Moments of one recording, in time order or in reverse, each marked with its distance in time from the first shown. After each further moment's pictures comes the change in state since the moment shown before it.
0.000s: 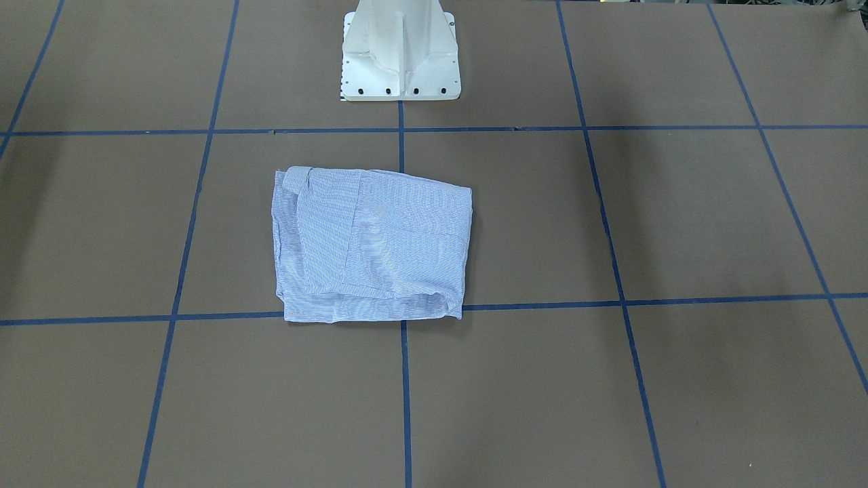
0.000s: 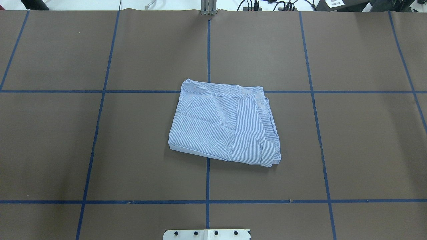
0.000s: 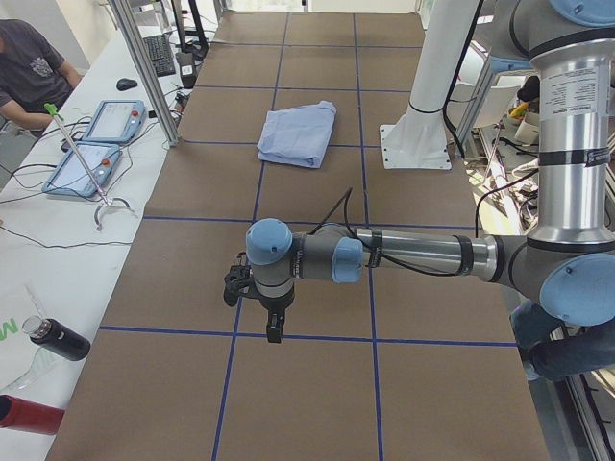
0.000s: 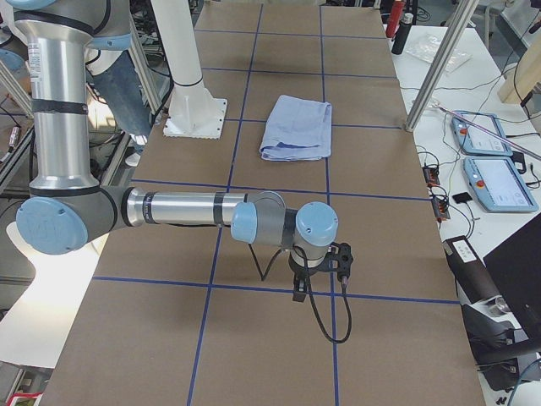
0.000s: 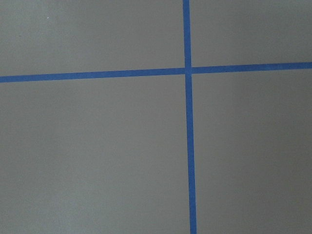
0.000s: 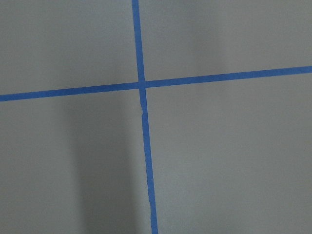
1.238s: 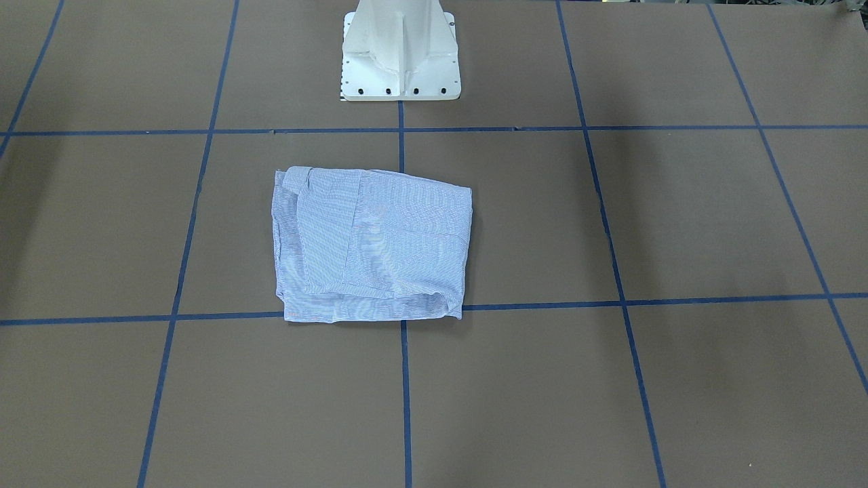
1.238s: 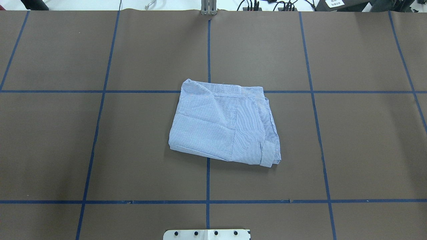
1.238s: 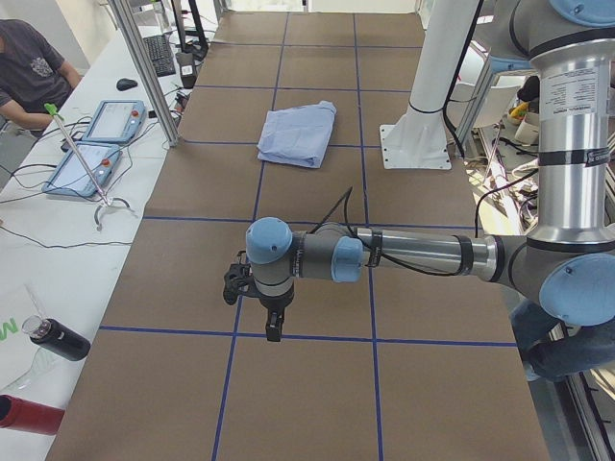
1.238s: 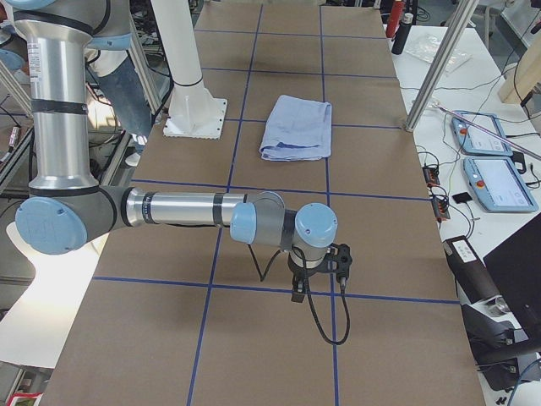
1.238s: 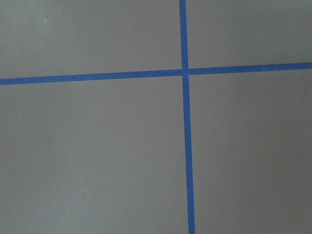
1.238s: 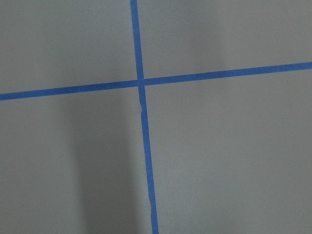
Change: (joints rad) left arm 0.000 -0.003 -0.004 -0.002 -0.014 0.002; right arm 0.001 -0.002 0.002 -0.008 0.005 0.000
